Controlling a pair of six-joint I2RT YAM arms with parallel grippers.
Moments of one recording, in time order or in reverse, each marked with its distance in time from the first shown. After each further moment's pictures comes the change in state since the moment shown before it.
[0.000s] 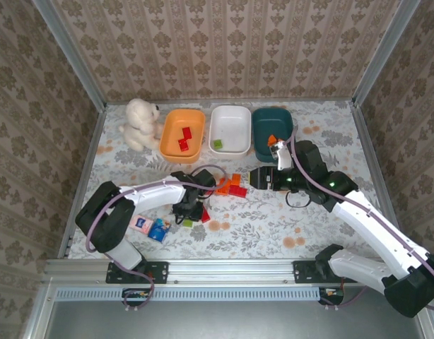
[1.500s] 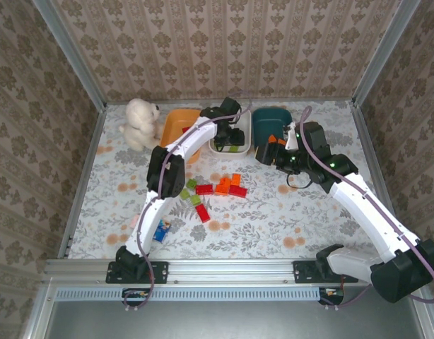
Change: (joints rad) left arm 0.209 0.919 1.449 -0.081 0.185 0.150; right arm -0.140 0.144 0.140 -0.011 0.056 0.137
